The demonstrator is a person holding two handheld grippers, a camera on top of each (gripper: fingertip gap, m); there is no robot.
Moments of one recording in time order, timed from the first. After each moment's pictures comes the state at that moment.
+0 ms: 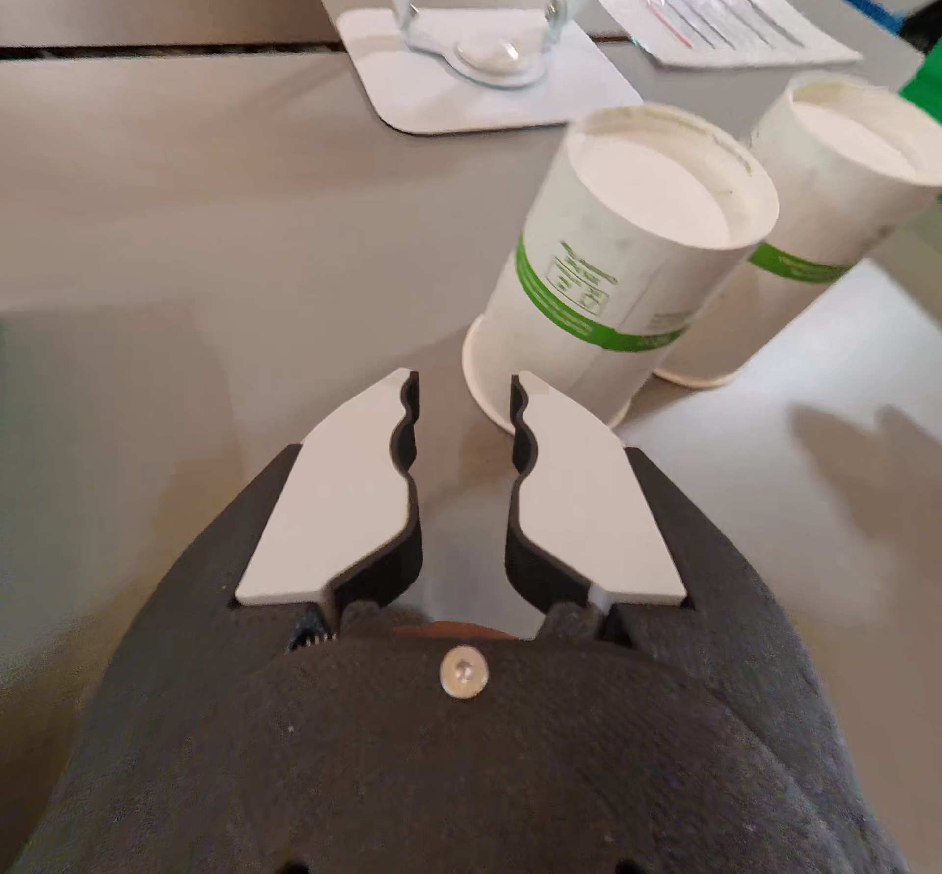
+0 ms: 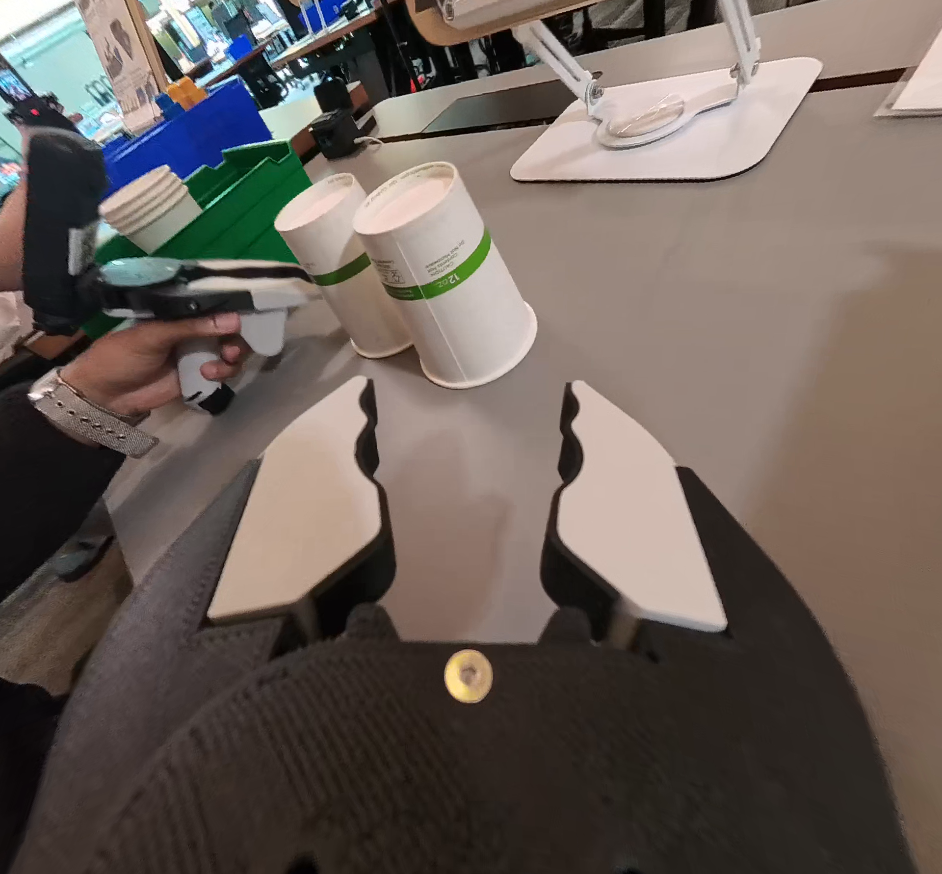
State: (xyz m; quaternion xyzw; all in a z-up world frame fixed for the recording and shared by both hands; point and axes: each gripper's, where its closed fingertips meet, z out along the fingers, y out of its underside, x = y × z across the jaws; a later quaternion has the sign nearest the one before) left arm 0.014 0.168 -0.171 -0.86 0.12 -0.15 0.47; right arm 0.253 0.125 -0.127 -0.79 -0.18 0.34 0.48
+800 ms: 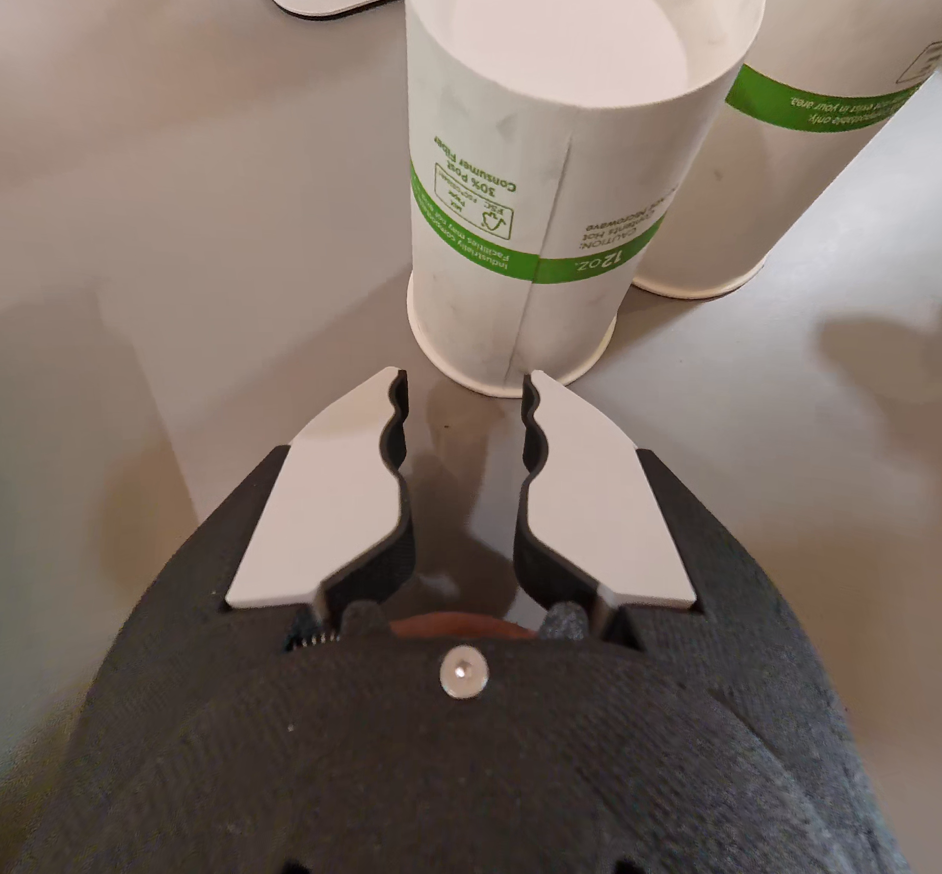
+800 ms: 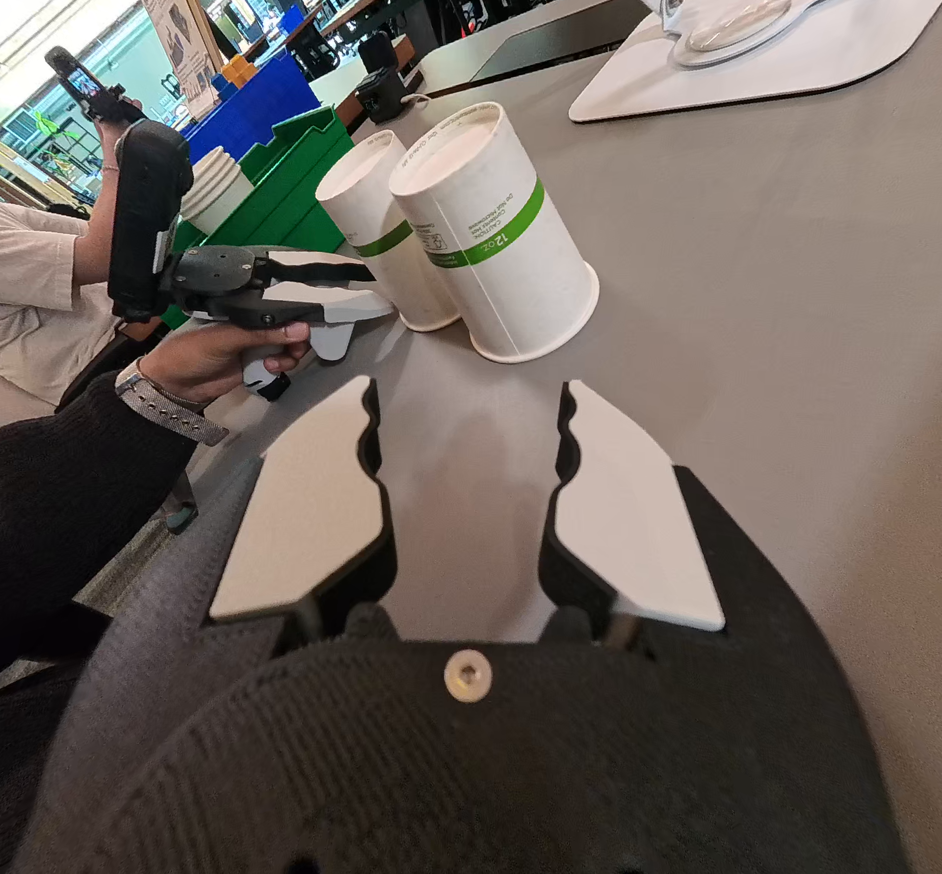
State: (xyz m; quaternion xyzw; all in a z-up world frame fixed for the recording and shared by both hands) left arm 0.035 0.157 -0.198 -0.89 0.20 -0.10 0.40; right arm 0.232 0.113 -0.137 -0.79 -0.18 0.40 0.42
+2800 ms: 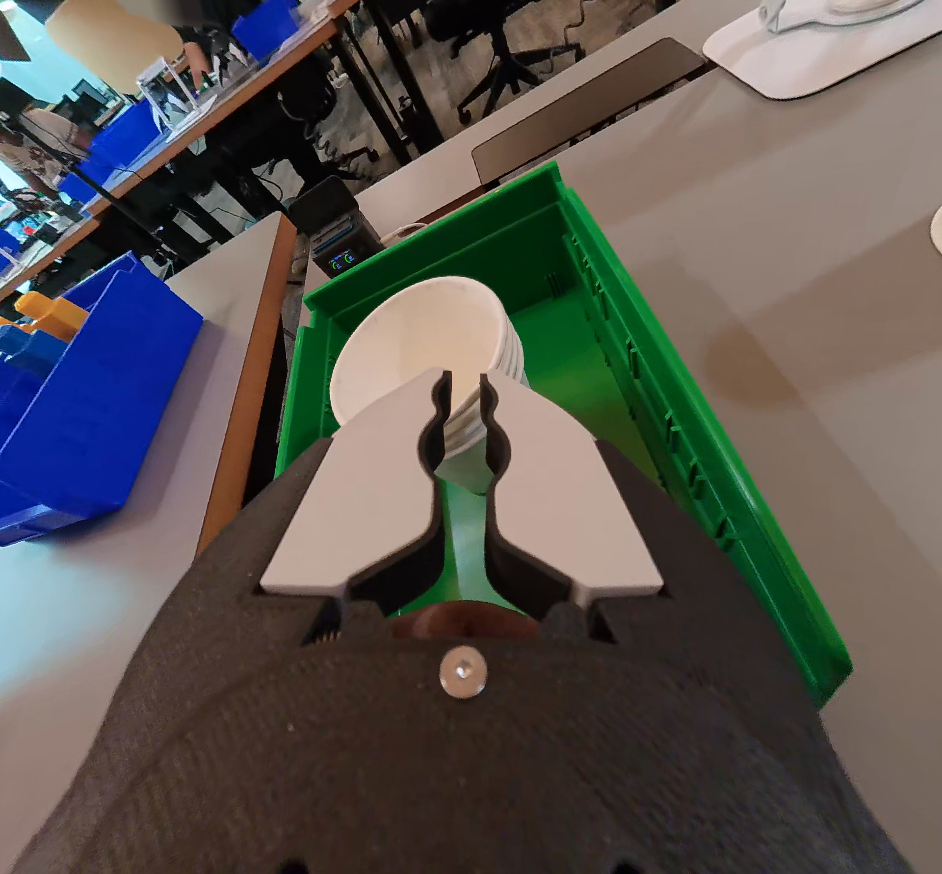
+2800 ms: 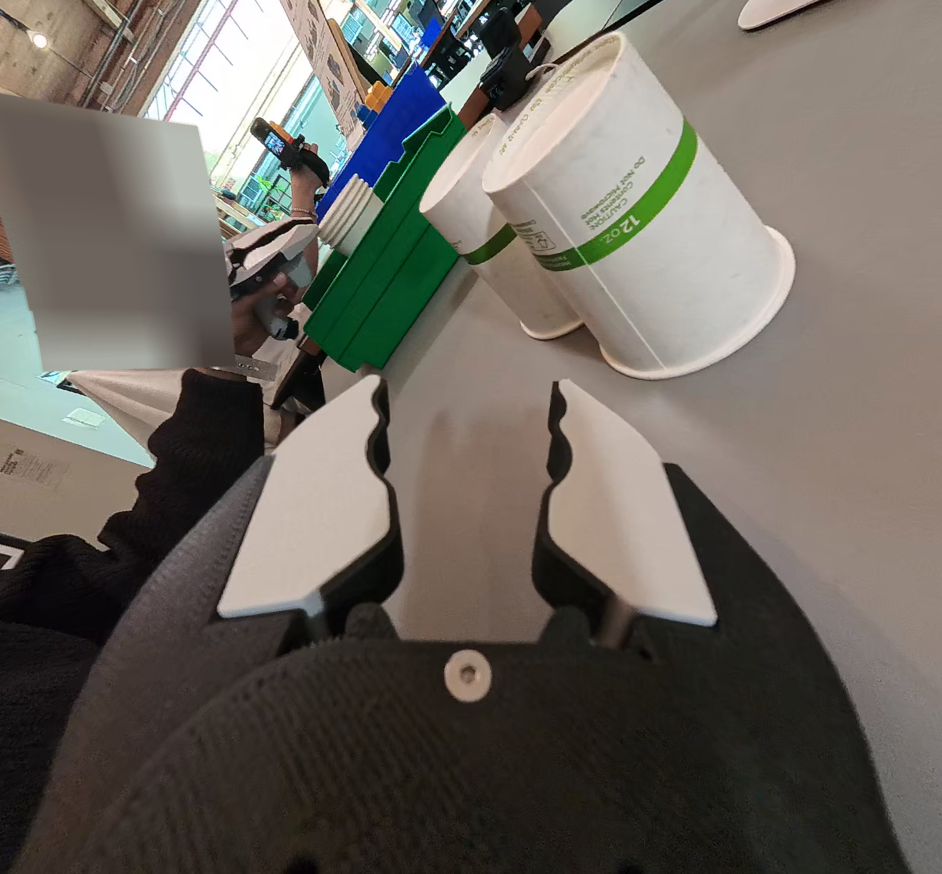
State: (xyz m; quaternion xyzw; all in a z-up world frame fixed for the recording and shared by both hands) left arm -0.218 0.111 -0.072 -0.82 0.16 0.15 0.53; right arm 0.179 0.103 -0.129 -0.75 -0.16 0.55 0.33
